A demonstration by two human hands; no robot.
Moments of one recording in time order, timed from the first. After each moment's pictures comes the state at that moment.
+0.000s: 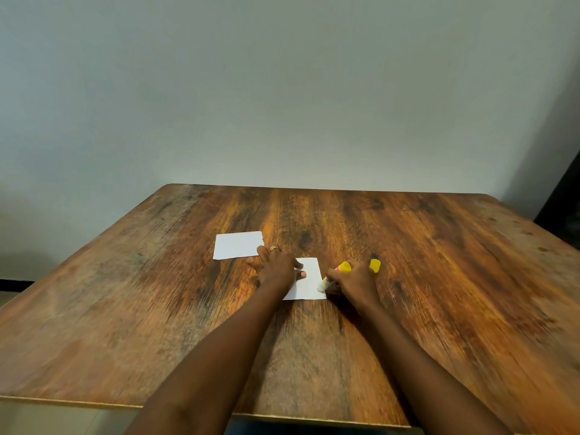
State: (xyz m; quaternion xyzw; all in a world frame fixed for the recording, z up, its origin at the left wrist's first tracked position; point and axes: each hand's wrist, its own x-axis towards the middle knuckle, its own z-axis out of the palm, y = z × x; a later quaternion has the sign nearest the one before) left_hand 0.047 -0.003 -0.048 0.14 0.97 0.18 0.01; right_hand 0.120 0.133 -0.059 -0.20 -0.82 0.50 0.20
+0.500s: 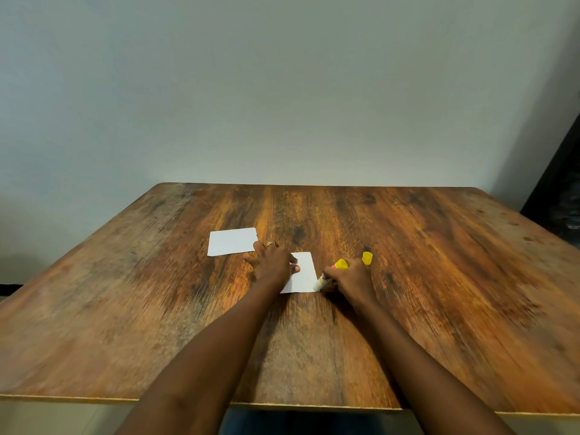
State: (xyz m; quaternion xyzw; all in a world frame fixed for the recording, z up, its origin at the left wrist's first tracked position) left_hand 0.052 0.001 -0.050 0.14 0.97 0.19 -0.02; right_hand 0.134 0.133 -0.063 -0.19 -0.80 0.53 0.21
